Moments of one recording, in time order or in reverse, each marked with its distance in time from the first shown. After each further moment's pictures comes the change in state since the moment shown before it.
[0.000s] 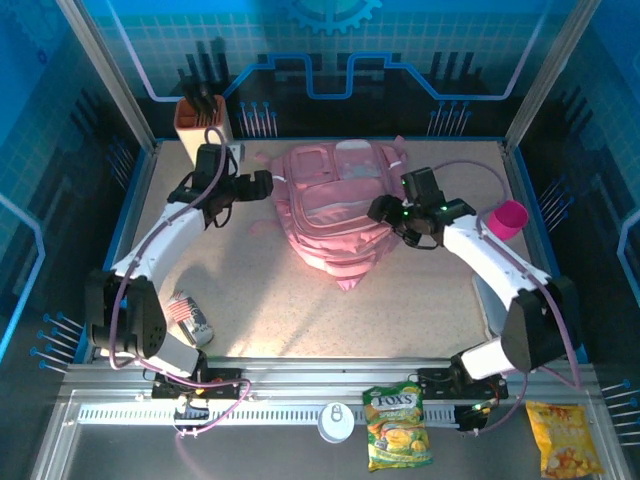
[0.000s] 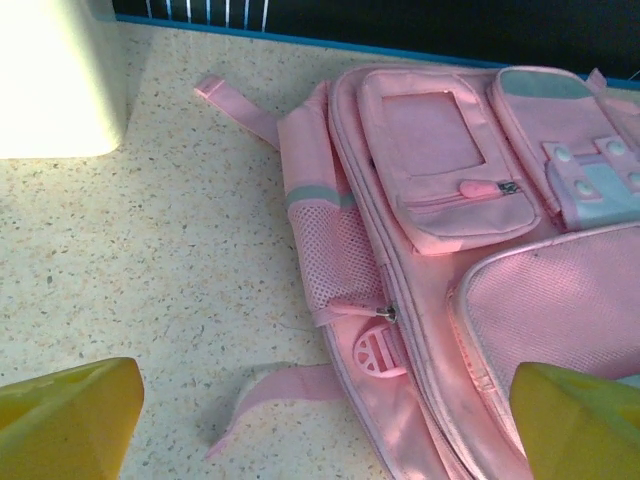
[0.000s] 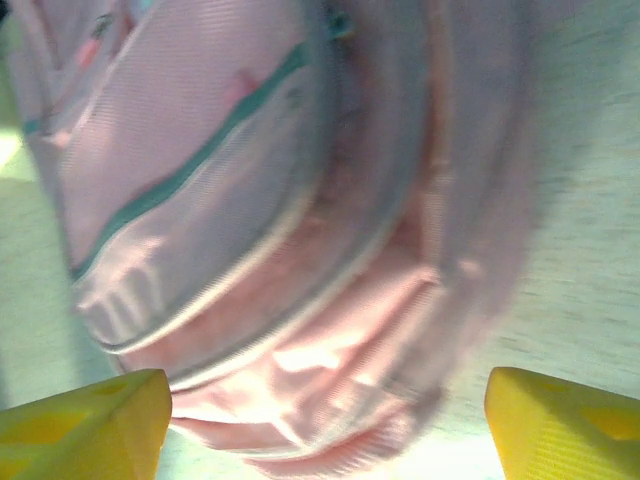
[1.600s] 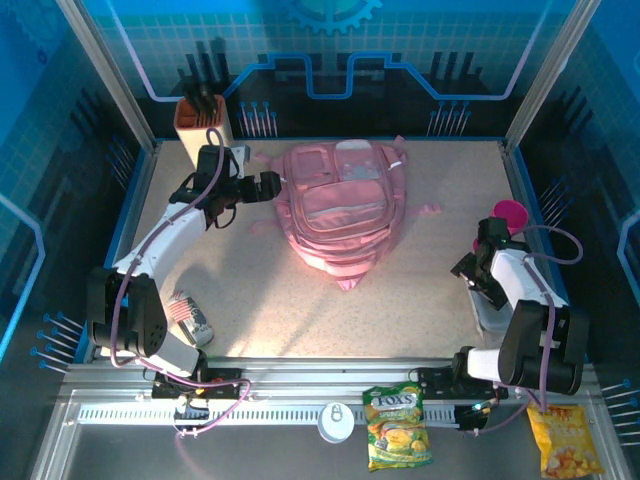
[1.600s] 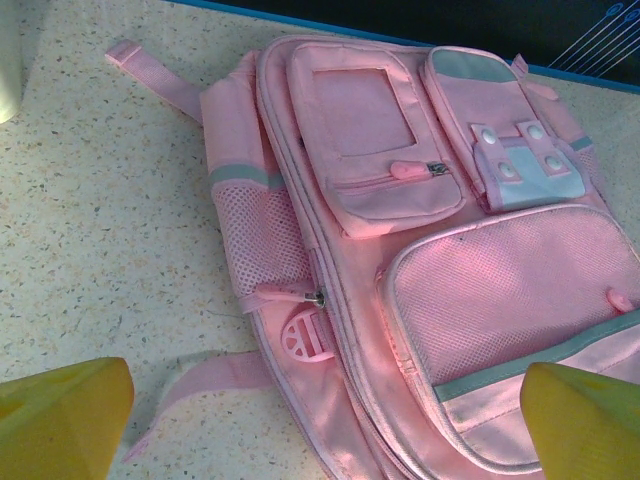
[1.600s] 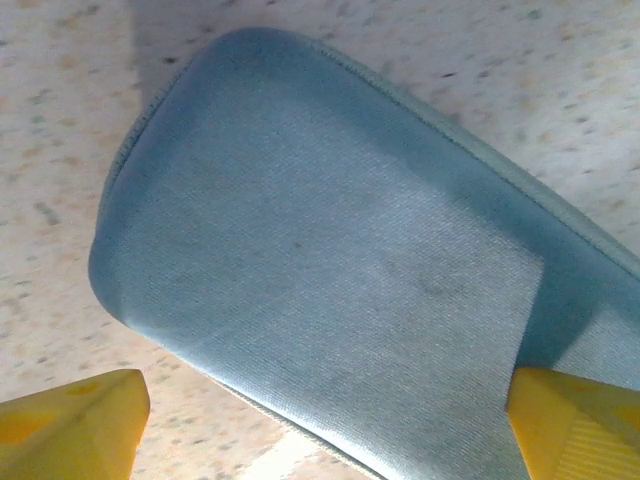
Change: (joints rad) left arm 0.000 0.024 -0.005 0.026 0.146 -0.044; right arm -0.543 -0.107 -0.402 -0.141 0.208 -0.141
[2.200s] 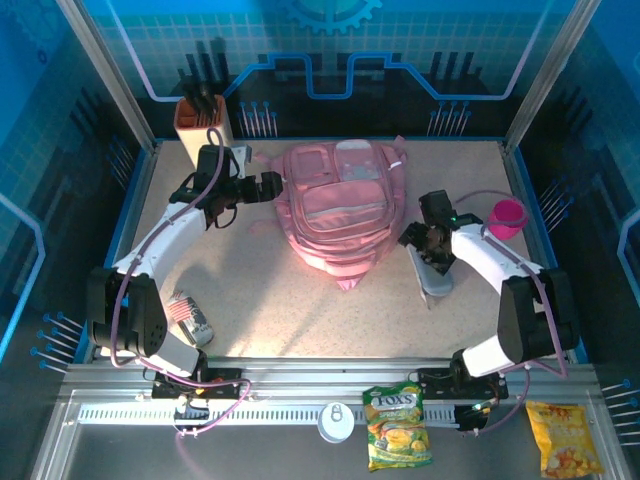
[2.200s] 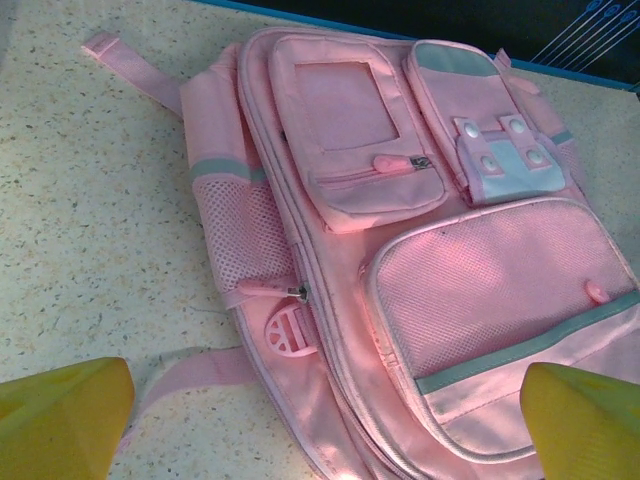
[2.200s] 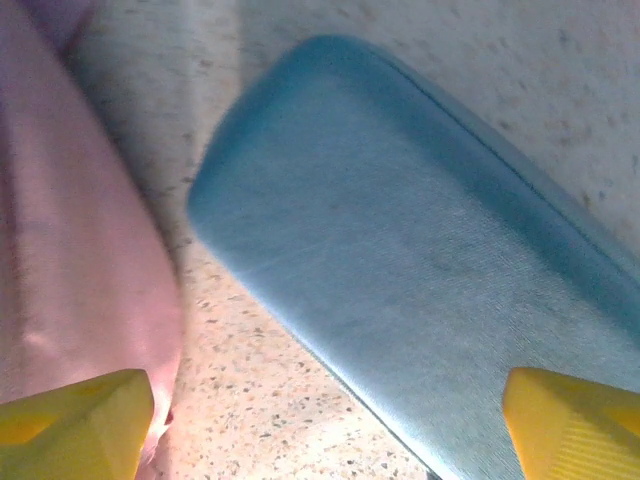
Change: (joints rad) left arm -0.004 0.000 0.005 -0.005 0.035 -0.005; right arm 0.400 0.174 0.236 0.101 -0.097 0.172
